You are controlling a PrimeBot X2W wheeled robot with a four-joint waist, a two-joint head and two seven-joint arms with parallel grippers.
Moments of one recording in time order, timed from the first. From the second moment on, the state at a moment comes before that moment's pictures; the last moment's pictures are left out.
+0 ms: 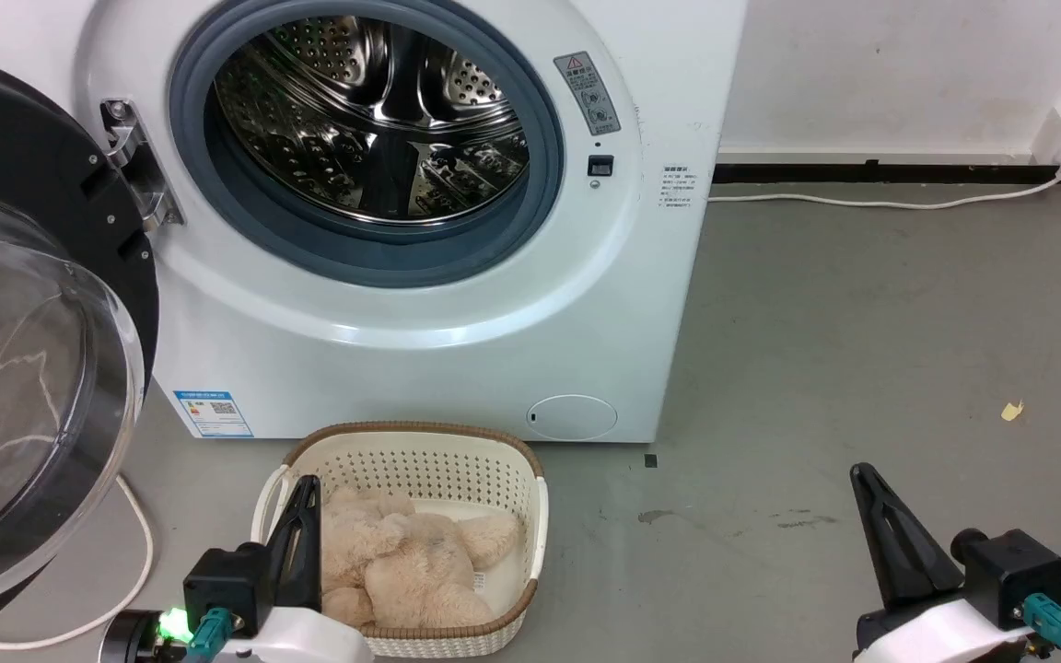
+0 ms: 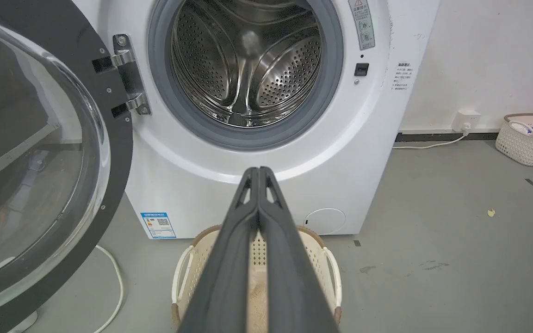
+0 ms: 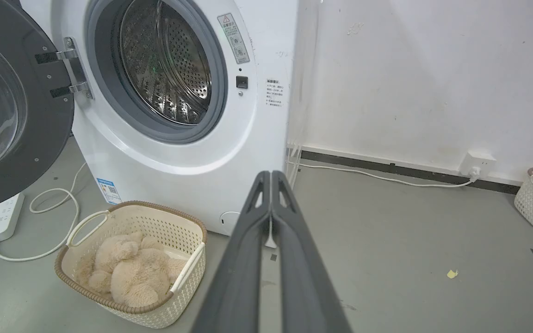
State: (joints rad) left arm 0.04 0.07 -0.05 0.02 -0.05 0.02 -0.10; right arm 0.05 -0.05 -0.01 -0.02 0.03 0.13 -0.10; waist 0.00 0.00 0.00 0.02
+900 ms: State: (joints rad) left arm 0.02 0.05 -0.02 0.01 -0.03 0.01 -0.04; right arm 0.03 -0.05 0.00 -0.01 0.02 0.13 -0.04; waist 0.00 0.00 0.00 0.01
